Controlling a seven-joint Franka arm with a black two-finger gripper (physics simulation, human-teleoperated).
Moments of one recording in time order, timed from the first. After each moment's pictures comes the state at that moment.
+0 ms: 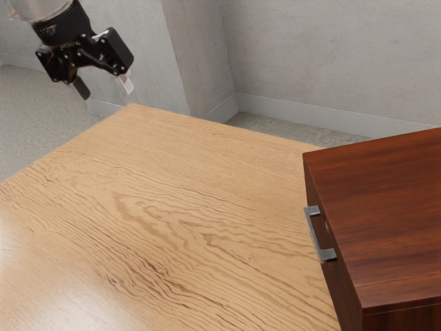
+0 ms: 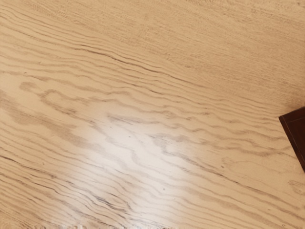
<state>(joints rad) -0.03 0.01 0.23 -1.12 -0.09 1.34 -0.27</state>
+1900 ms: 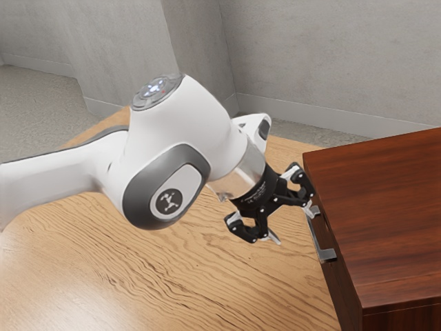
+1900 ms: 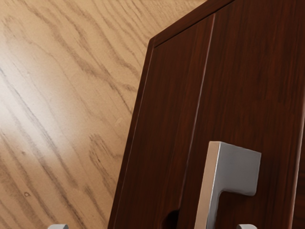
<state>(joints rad) -0.28 -0.12 -0.03 -1.99 -0.09 2.33 -1.24</state>
